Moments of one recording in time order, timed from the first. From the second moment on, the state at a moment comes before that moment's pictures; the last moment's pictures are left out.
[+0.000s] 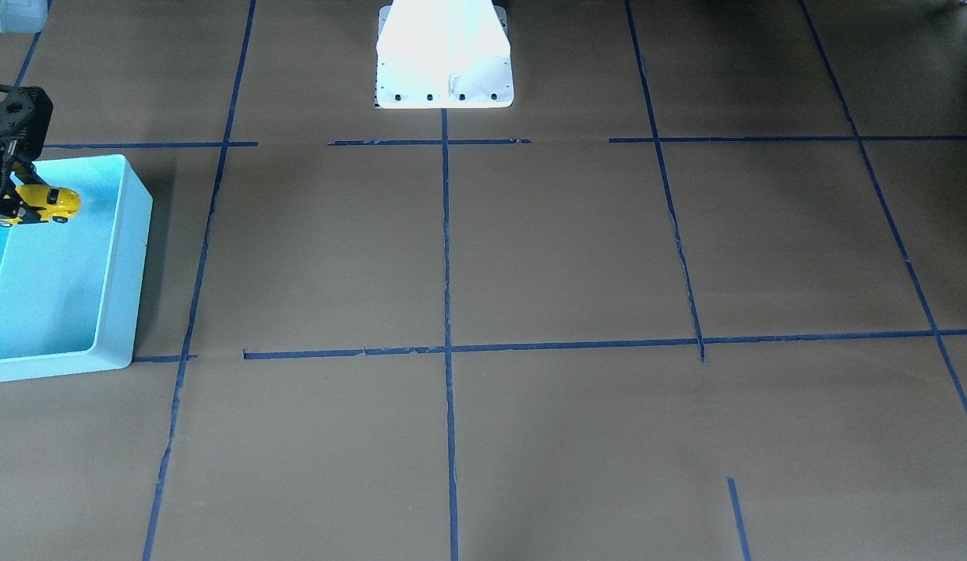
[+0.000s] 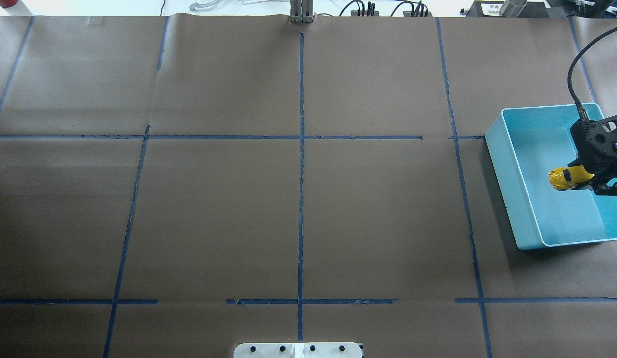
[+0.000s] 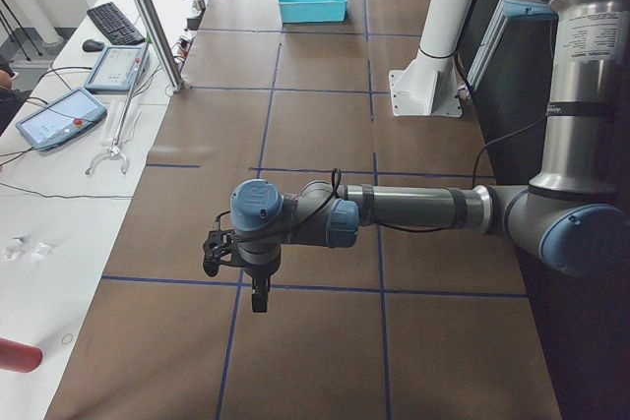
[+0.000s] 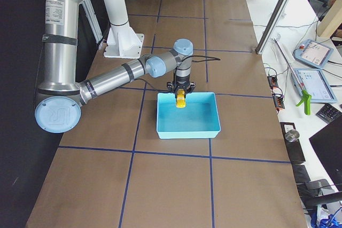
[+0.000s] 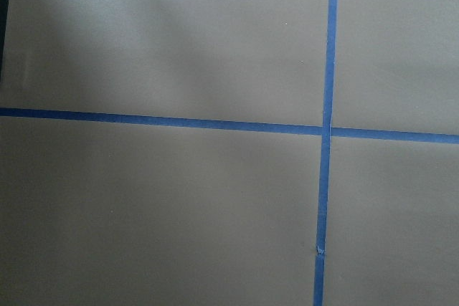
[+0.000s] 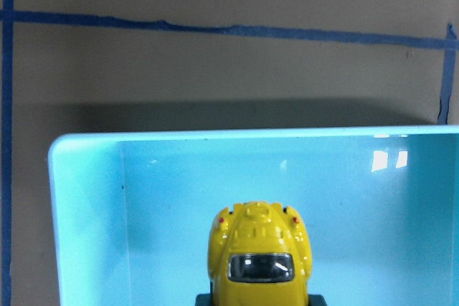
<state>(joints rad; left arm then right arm) -1.64 -1.56 -1.60 -1.61 -2.30 -0.06 1.06 -1.66 2.03 -1.57 2.17 -1.00</state>
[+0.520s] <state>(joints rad) -1.64 -1.56 -1.60 -1.61 -2.30 -0.06 1.04 -1.65 1.79 -1.25 2.16 -0.93</state>
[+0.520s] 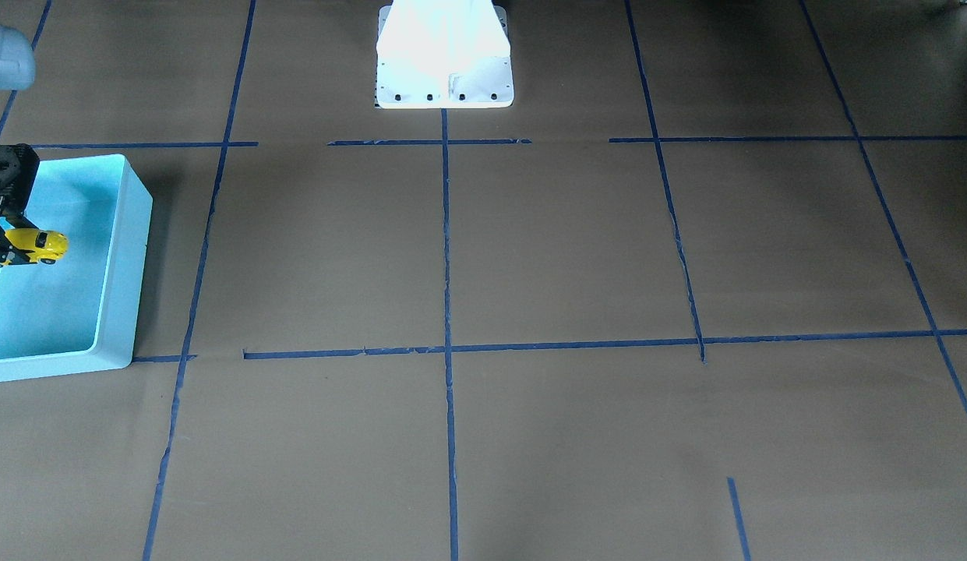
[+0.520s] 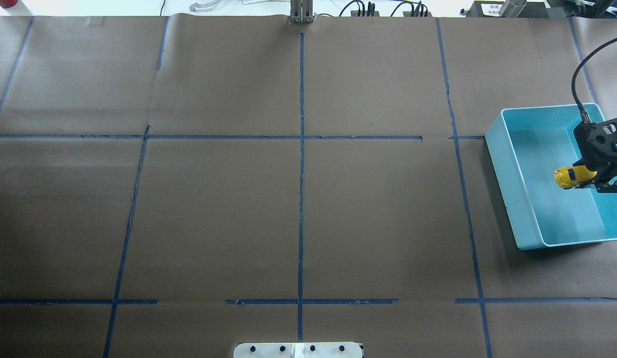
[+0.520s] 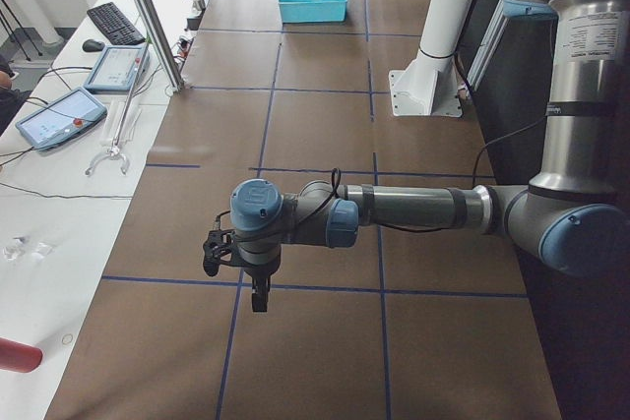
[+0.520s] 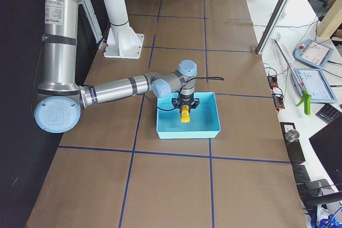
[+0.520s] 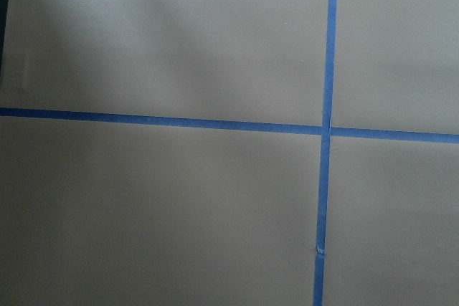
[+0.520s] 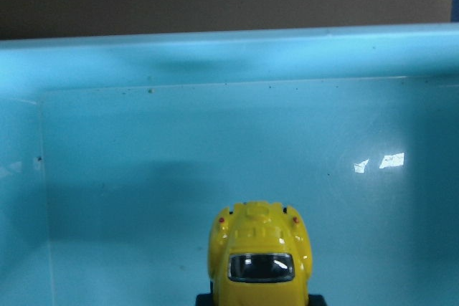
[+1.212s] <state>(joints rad) -1.63 -1.56 -1.60 -1.61 -2.30 -0.06 0.97 -1.65 1.73 -1.15 2.16 -0.90</state>
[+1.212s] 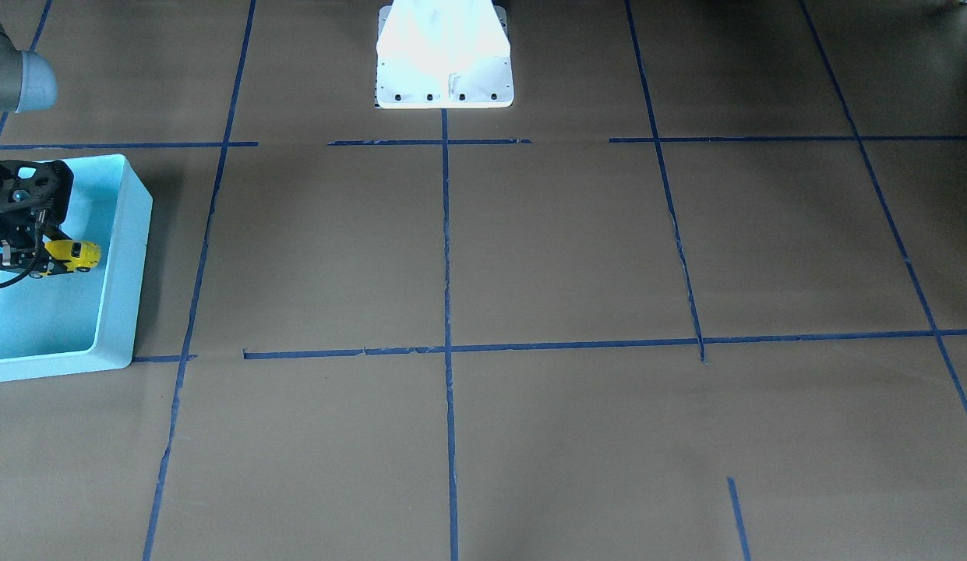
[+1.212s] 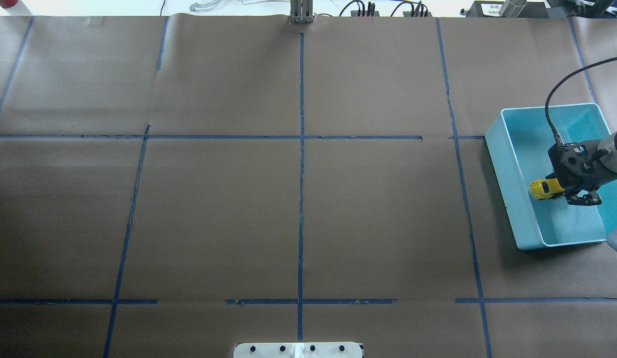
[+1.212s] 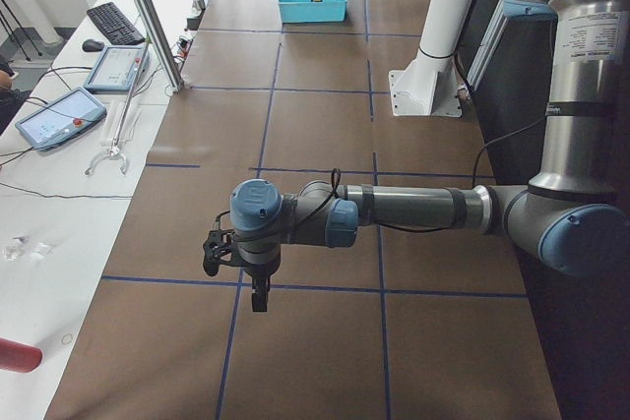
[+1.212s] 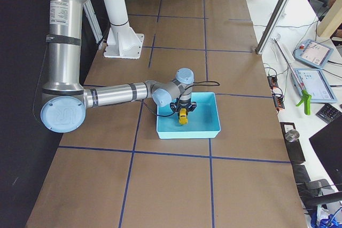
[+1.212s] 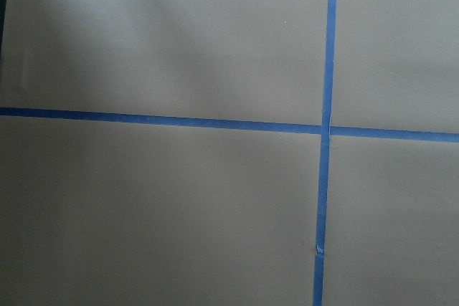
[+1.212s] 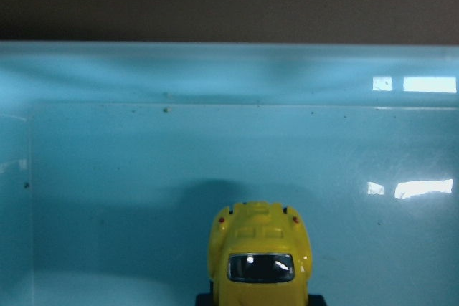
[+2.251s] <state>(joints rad) -1.63 -1.56 -1.59 -1.61 -2.30 -0.06 1.13 -1.59 1.74 -1.28 2.22 -0.90</state>
